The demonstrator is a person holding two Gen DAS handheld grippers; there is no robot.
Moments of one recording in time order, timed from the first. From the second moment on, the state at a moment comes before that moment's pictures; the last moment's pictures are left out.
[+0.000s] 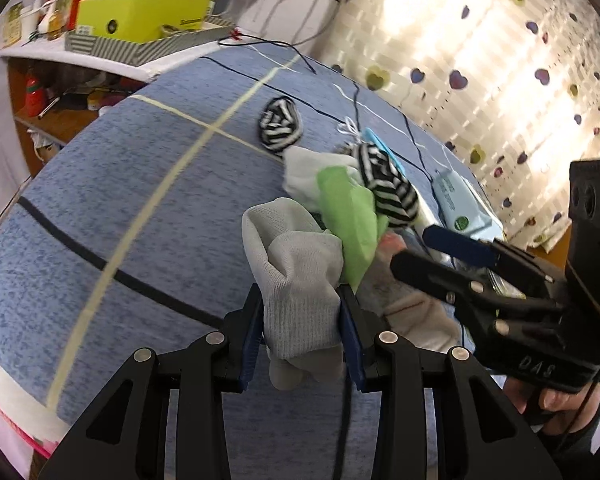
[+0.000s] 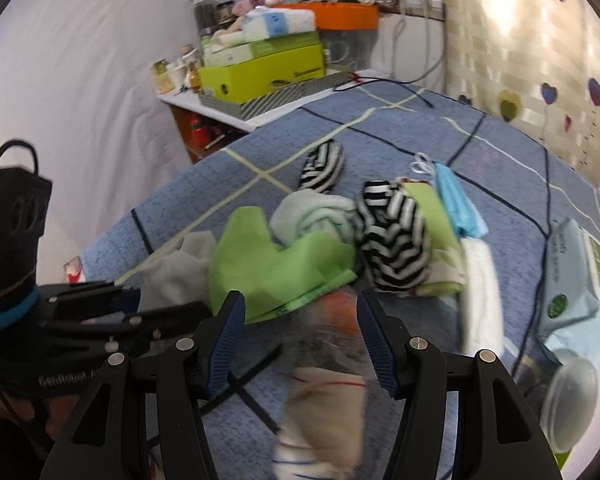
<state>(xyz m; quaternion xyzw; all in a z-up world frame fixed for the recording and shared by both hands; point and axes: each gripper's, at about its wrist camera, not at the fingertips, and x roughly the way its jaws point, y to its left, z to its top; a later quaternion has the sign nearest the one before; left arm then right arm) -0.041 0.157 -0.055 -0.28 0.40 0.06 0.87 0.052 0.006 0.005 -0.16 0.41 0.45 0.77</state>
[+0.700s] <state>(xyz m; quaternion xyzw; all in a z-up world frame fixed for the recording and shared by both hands) -0.068 0.204 -0.057 -0.30 0.37 0.11 0.87 0.053 0.077 -0.048 -0.24 0.46 0.45 0.73</state>
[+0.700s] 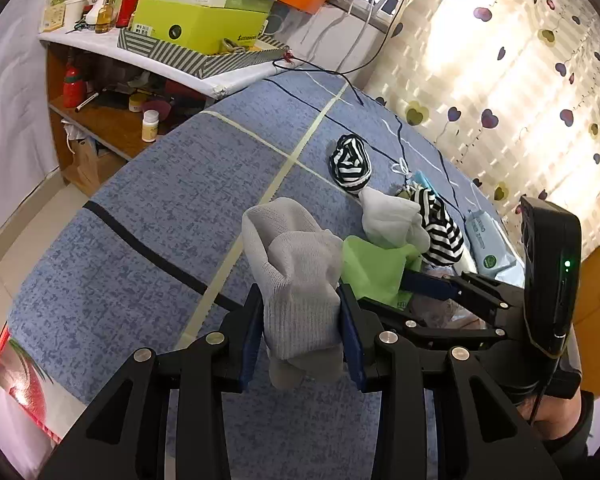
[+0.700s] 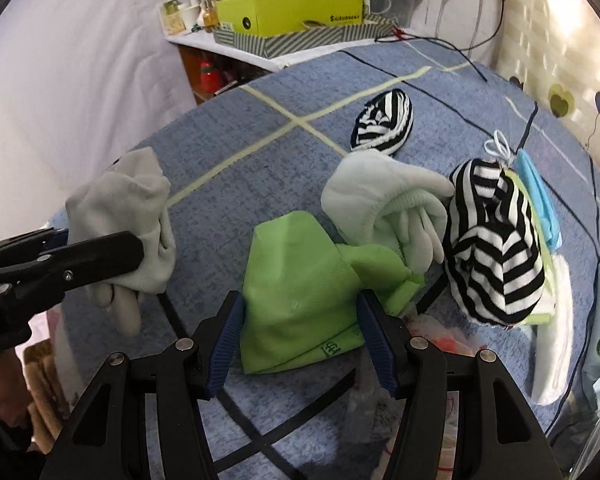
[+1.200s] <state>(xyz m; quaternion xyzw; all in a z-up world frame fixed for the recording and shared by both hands) -0.067 0.191 -0.046 -0.30 0.37 0.10 0.88 0.042 0.055 -0.009 -0.19 0.41 0.48 0.75</state>
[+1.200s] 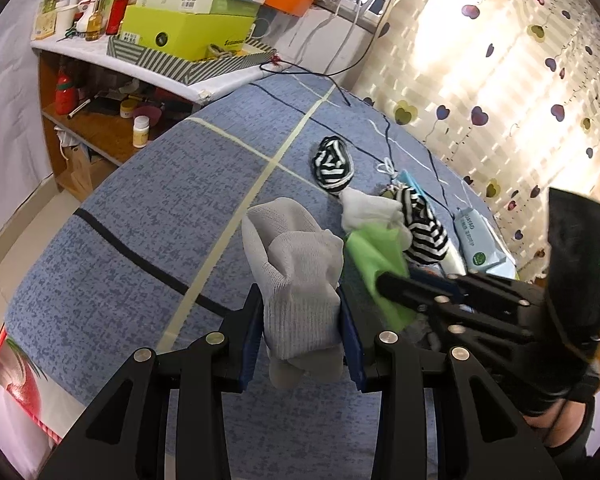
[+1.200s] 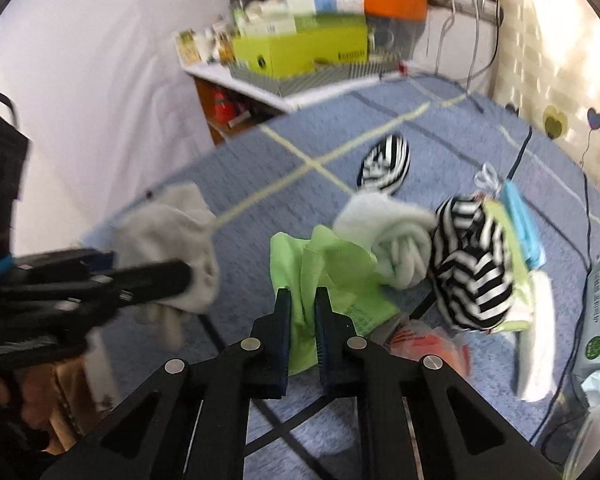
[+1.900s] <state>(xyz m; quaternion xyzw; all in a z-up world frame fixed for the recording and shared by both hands) -0.027 0.097 0.016 -0.22 0.34 0.01 0.91 0.045 -0.084 0.075 -0.09 0.34 0.43 0.83</state>
